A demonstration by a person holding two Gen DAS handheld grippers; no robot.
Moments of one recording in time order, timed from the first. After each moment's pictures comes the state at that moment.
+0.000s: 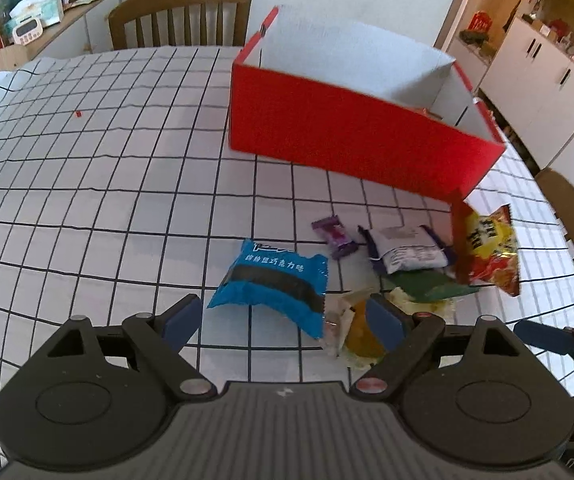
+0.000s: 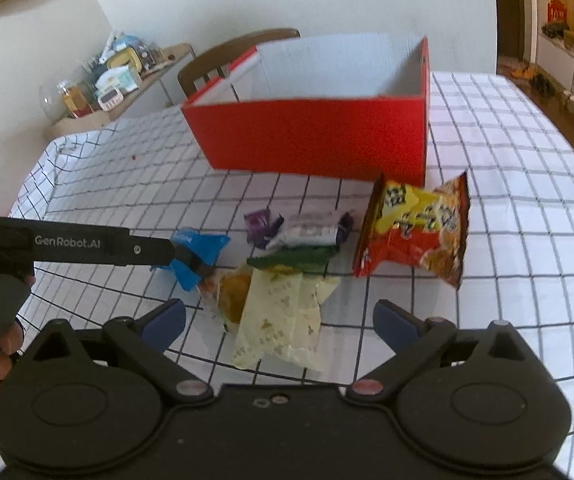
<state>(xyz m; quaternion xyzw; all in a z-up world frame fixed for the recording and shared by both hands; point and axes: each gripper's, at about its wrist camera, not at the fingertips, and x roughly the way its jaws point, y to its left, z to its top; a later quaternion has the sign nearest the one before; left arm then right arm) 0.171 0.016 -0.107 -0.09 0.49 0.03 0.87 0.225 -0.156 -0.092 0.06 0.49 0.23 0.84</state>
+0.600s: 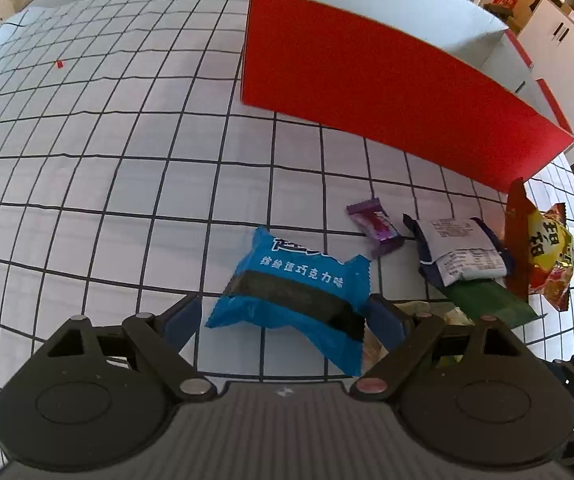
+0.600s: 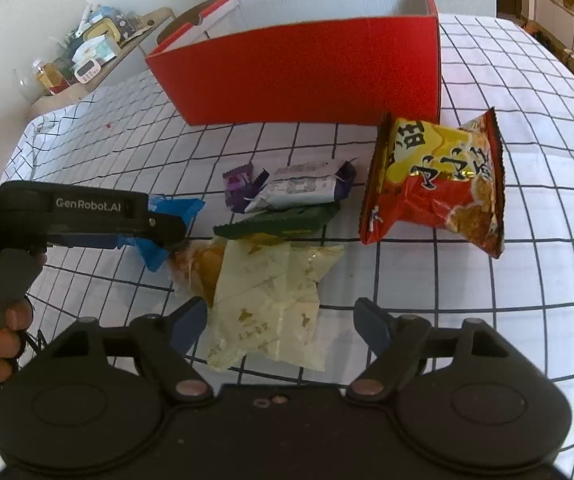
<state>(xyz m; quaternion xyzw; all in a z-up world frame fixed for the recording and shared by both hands) 0.217 0.037 -0.157 -0.11 0.55 0.04 0.83 0.246 -0.147 -0.134 0.07 0.54 0.22 0.81</state>
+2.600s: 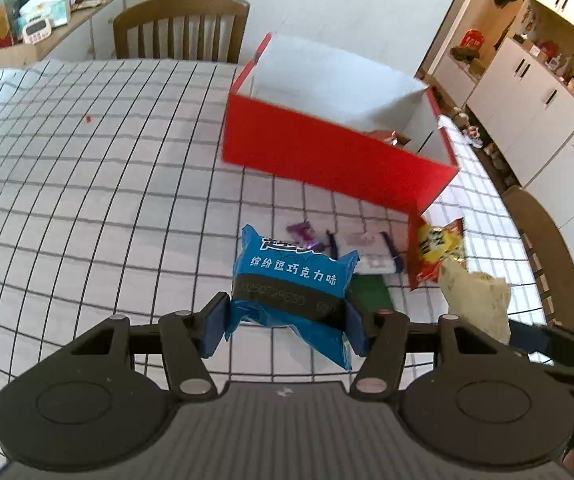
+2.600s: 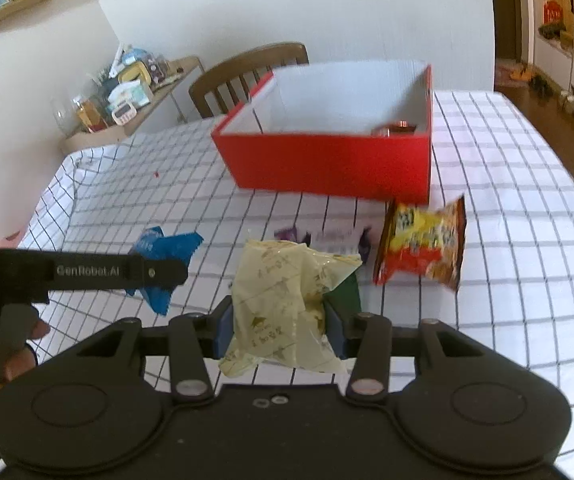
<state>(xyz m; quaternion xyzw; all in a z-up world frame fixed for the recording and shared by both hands) 0.136 0.010 -0.051 -0.12 0.47 0.01 0.87 0.214 -0.151 -0.031 0.06 0.48 0.23 0.85</state>
